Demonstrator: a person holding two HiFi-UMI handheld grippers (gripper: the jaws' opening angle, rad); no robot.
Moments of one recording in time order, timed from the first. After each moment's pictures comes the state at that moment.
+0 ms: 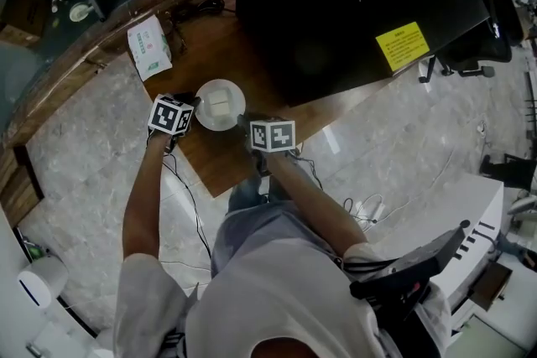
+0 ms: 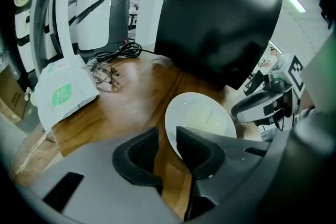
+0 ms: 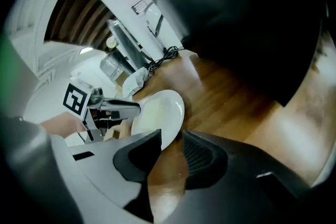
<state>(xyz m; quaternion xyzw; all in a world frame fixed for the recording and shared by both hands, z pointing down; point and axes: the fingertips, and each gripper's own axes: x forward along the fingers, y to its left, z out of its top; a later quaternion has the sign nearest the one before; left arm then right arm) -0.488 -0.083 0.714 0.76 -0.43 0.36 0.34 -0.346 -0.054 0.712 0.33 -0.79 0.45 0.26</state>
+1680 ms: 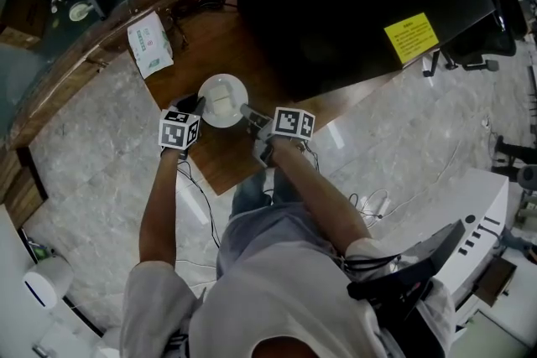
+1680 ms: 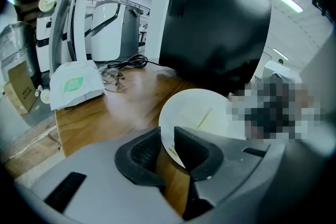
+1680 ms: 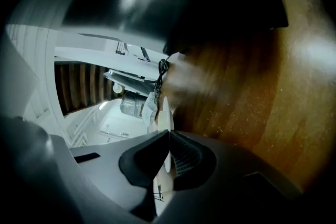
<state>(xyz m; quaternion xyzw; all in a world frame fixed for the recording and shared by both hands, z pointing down) -0.480 -0.073 0.714 0.76 -0.50 0.28 0.30 -0.359 -0.065 0.702 0.25 -0.71 0.65 0.02</state>
